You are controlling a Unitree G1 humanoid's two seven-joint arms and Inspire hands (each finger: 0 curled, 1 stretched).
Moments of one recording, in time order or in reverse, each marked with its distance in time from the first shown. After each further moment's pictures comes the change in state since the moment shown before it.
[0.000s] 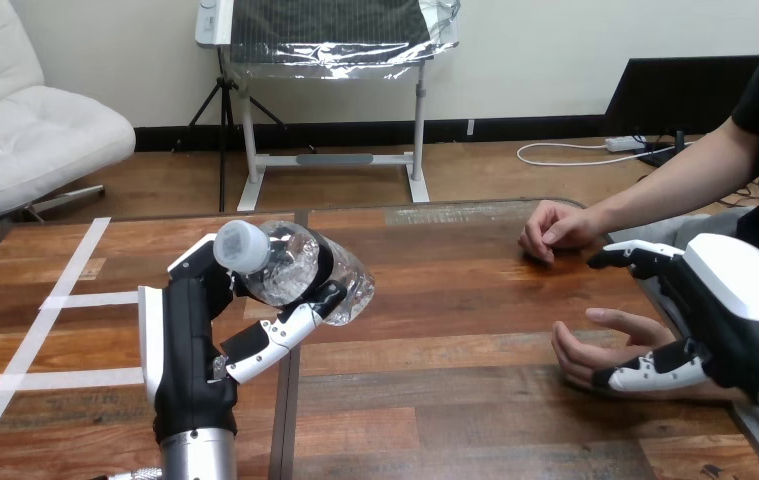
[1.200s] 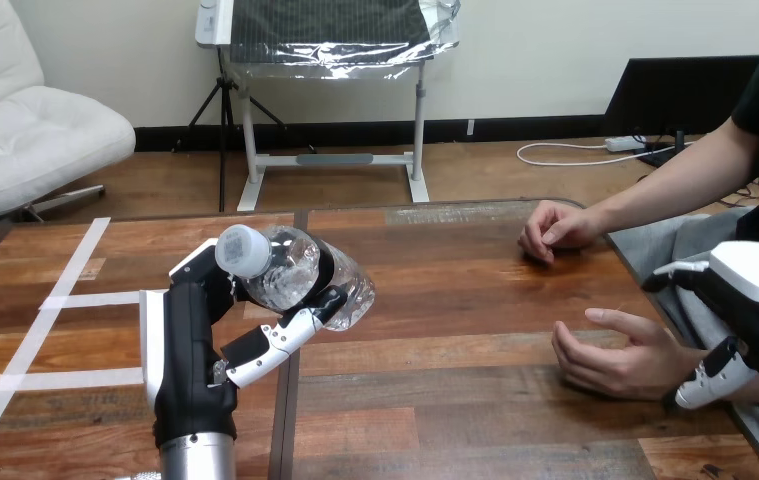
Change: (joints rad) left arm 0.011 -0.002 0.004 0.000 -0.003 0.001 -0.012; right arm -0.131 -0.171 0.074 0.121 -0.114 0.122 0.222
